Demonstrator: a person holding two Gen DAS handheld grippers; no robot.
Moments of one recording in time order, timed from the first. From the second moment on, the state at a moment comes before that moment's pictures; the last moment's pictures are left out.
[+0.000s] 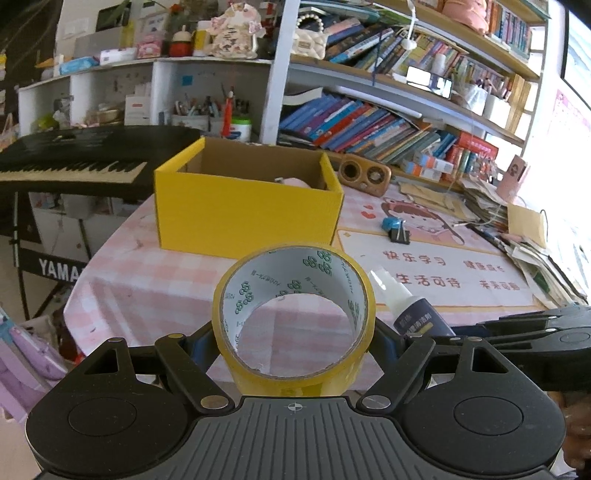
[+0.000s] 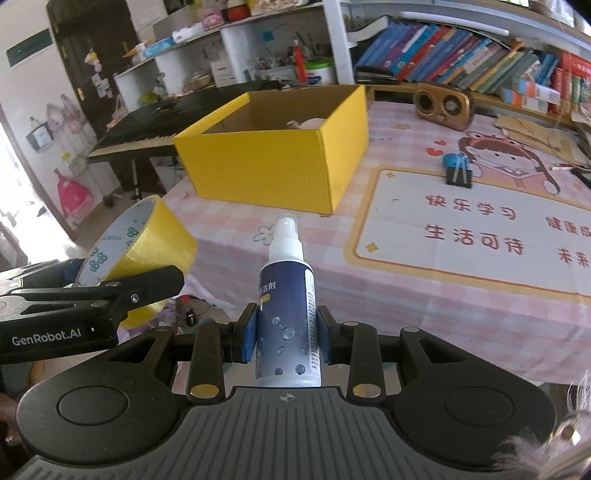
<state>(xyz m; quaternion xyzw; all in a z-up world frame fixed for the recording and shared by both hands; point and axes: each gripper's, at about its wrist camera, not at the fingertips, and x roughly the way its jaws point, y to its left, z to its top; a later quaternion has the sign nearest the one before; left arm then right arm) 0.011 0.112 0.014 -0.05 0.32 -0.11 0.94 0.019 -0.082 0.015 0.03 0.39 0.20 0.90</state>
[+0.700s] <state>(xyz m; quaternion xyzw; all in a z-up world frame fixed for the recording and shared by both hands) 0.035 0.134 0.023 -0.08 0.29 -0.07 0.95 0.050 -0.061 0.024 0.01 0.39 0.24 0.89</state>
